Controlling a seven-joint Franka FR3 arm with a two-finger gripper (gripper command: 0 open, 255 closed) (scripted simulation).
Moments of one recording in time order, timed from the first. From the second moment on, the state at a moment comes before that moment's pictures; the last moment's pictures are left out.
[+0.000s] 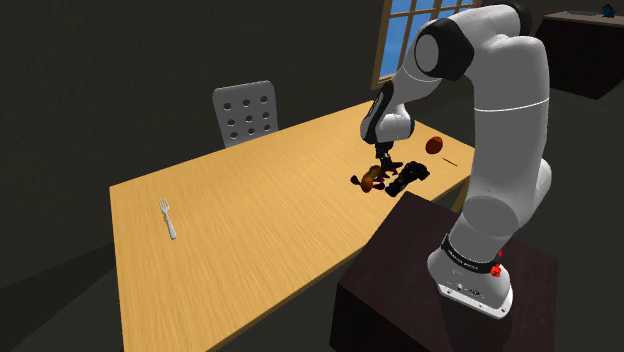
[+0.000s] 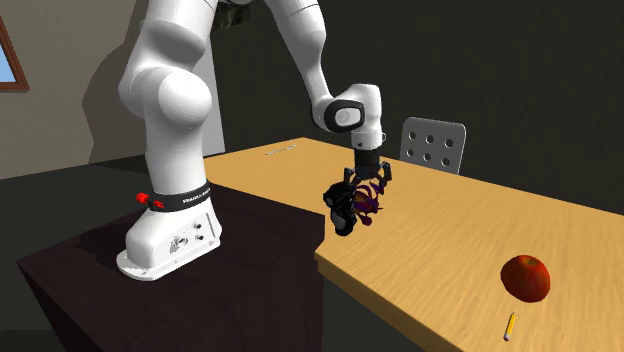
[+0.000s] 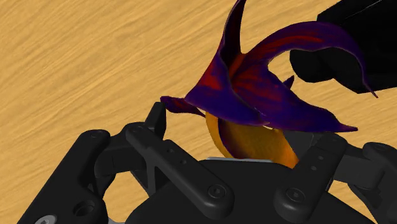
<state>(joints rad) -0.18 0.43 -0.42 -2.37 0.26 2.82 -1.53</state>
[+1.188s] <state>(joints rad) -0.23 0.49 -0.36 -2.35 0.30 2.86 -1.56</state>
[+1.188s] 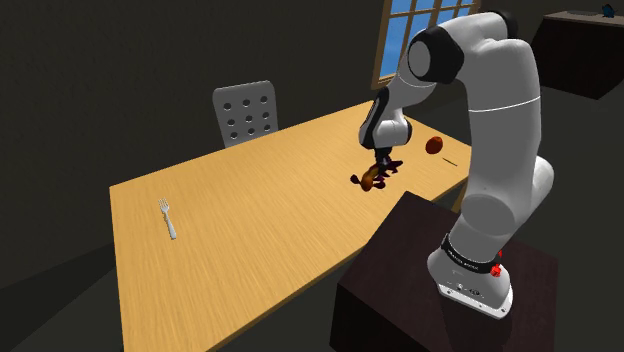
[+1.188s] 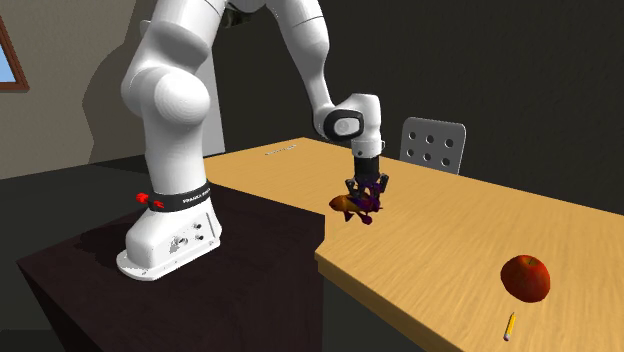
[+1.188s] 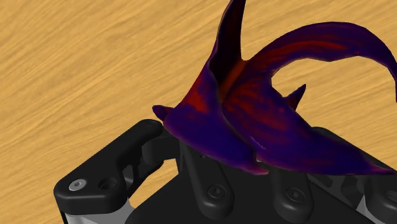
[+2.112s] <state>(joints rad) -0.11 0.31 -0.51 -2.38 0.16 2.72 -1.47</state>
